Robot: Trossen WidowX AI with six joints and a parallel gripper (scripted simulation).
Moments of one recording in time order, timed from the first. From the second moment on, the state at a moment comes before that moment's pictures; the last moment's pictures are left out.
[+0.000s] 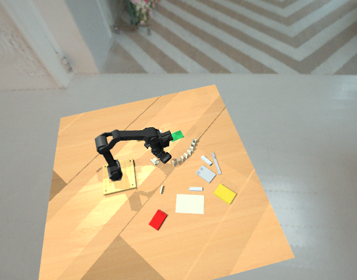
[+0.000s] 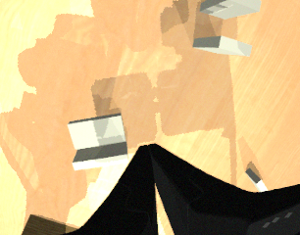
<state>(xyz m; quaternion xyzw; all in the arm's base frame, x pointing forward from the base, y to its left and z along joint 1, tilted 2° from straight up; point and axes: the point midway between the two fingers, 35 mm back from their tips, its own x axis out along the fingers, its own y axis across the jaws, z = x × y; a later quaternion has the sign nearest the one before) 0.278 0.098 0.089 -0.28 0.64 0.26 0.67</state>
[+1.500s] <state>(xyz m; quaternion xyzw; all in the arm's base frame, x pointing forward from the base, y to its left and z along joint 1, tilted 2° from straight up) 0.271 0.097 0.010 -0.28 0.64 0.26 0.67</state>
